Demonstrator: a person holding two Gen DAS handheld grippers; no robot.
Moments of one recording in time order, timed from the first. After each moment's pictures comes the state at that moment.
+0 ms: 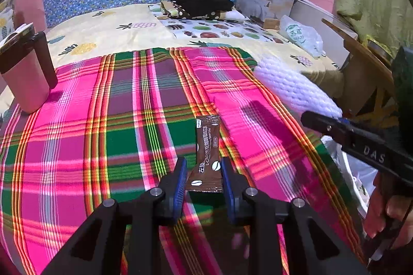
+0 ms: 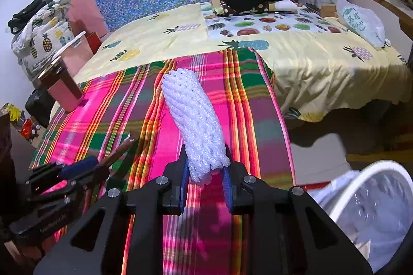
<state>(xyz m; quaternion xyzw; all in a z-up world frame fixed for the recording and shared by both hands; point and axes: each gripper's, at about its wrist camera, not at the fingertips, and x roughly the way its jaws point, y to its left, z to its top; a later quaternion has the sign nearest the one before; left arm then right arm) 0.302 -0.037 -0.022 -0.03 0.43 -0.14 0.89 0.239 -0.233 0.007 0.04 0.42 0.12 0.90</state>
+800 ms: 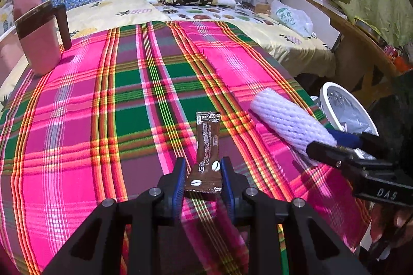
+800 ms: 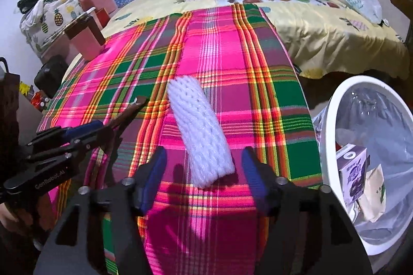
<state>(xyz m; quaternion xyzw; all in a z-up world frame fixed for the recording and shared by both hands) 0.218 -0.025 -0.039 -0.01 0.46 -0.15 0.88 0.168 -0.227 -0.018 0.03 0.46 0.14 0.88</state>
